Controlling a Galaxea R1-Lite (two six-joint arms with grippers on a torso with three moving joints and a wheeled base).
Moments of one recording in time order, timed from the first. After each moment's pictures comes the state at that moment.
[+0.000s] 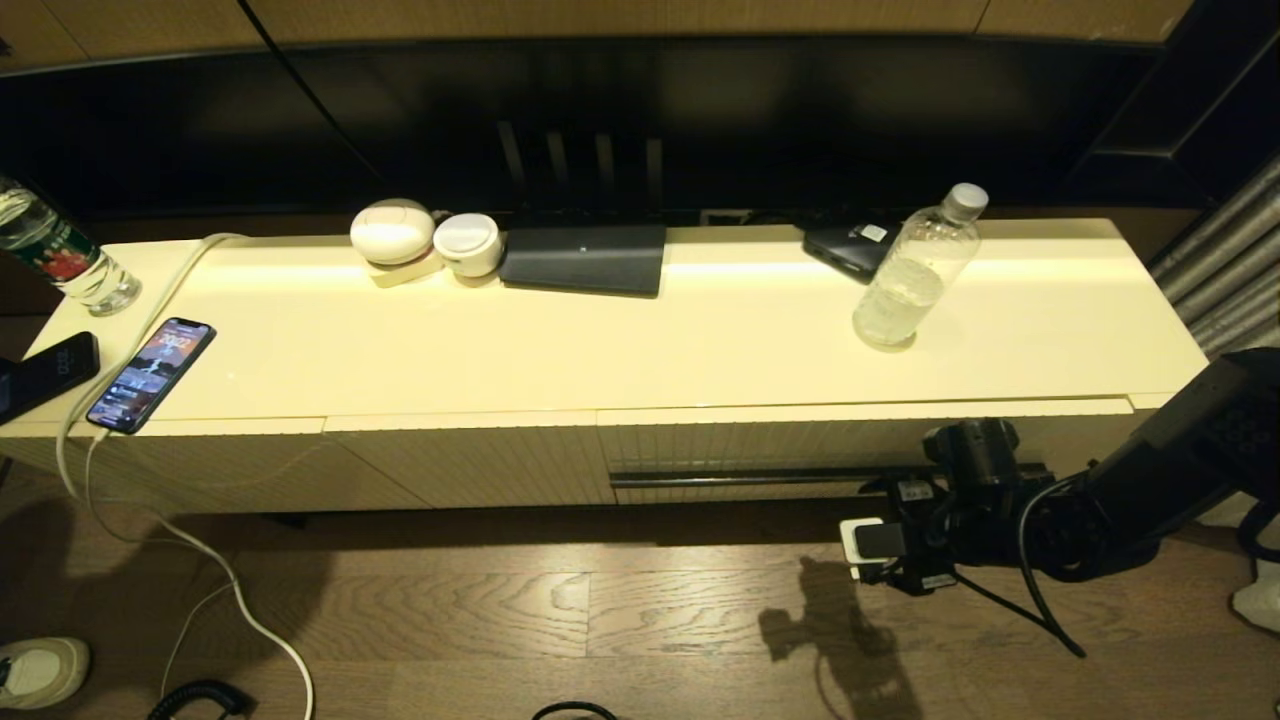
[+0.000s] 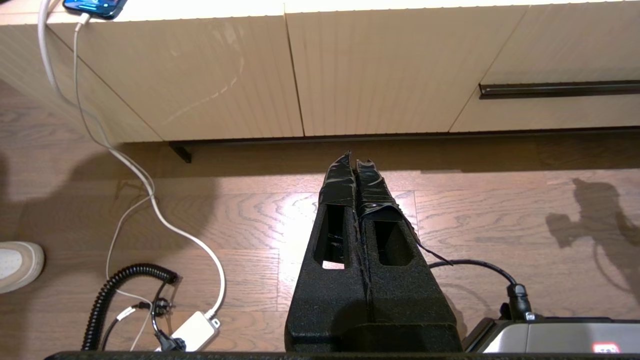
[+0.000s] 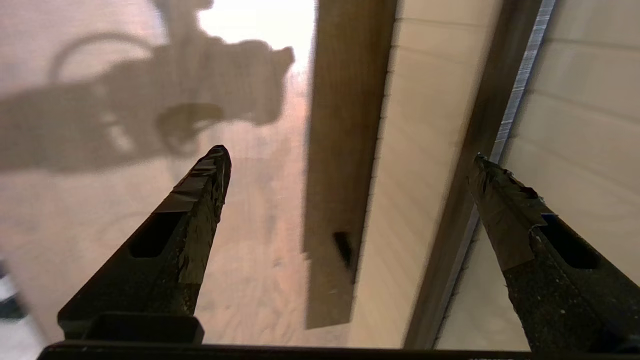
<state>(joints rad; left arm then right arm) 0.00 0.00 0.00 0.00 0.00 0.01 0.18 2.18 -0.94 -0.47 0.10 -1.48</state>
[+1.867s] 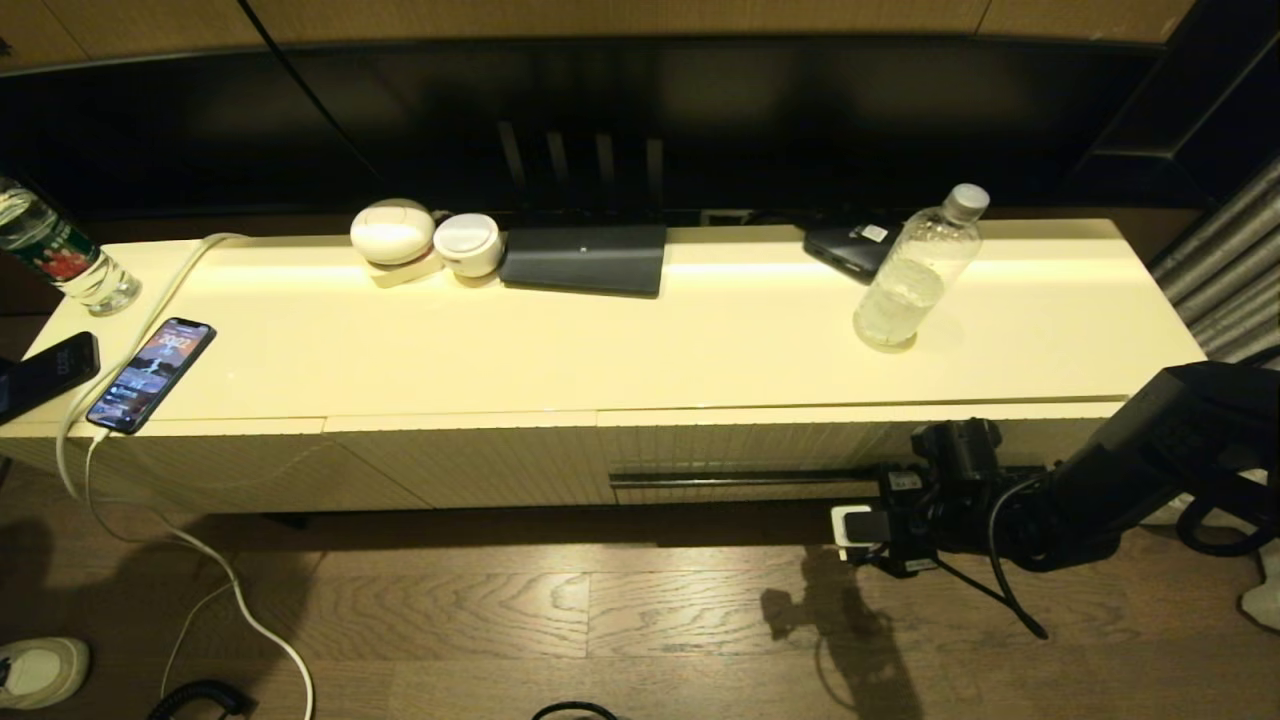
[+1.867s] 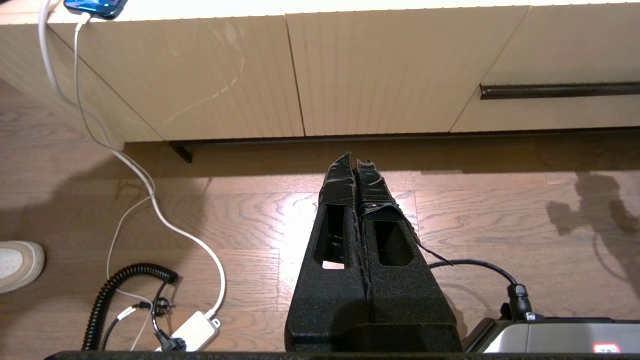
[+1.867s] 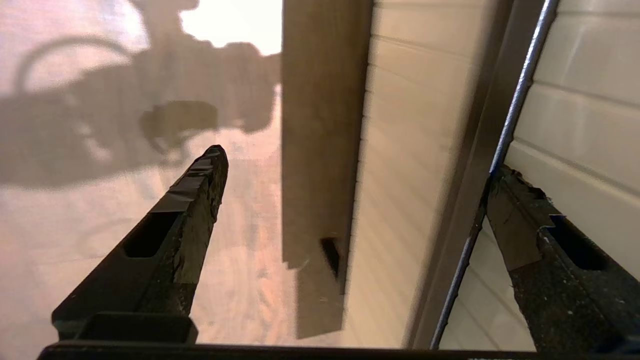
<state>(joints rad) 0.00 0.00 0.00 0.00 0.00 0.01 0.16 2.28 -0.98 -0.50 0.09 -1.47</state>
